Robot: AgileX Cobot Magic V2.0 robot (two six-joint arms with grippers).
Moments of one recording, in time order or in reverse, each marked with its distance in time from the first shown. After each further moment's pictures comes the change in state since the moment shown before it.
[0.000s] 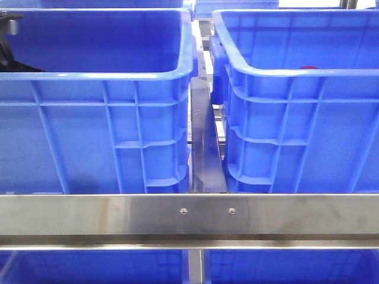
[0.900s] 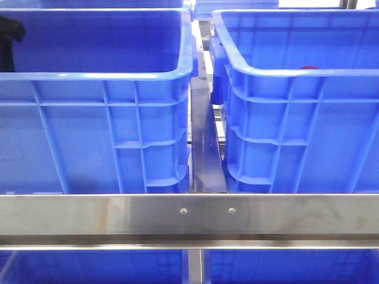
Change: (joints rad) left arm 0.000 -0.164 0.007 0.000 0.096 0.000; right arm 0.000 0.000 -0.010 0.000 0.002 0.000
